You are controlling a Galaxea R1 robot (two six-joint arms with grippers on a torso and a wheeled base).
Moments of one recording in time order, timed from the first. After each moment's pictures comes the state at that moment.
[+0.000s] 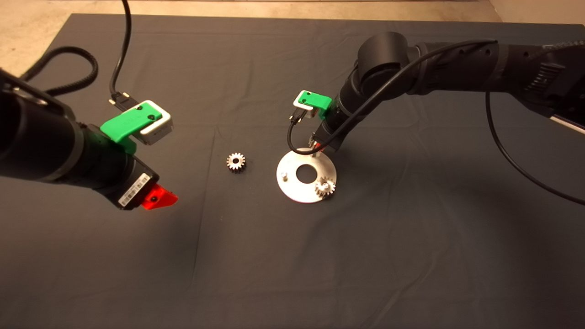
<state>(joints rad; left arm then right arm) -0.69 2.11 -0.52 0.31 1.53 -0.98 0.41 2.79 -1.33 -0.40 -1.32 0.48</state>
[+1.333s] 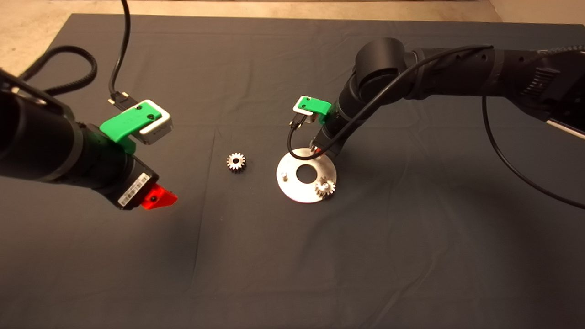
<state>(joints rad) -0.69 2.11 -0.52 0.31 1.53 -0.98 0.40 2.79 -1.32 -0.40 -1.34 0.48</state>
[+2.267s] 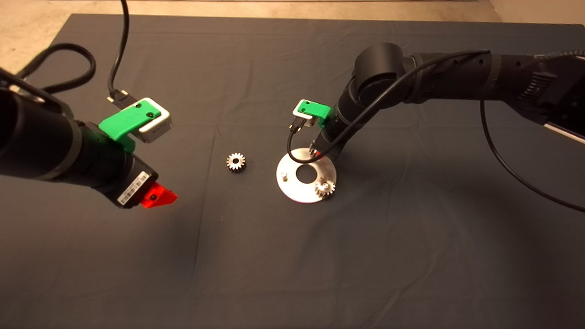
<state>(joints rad) -0.70 2.11 -0.51 0.31 1.53 -0.98 0.39 2.79 -1.32 -0.40 -1.34 0.48</state>
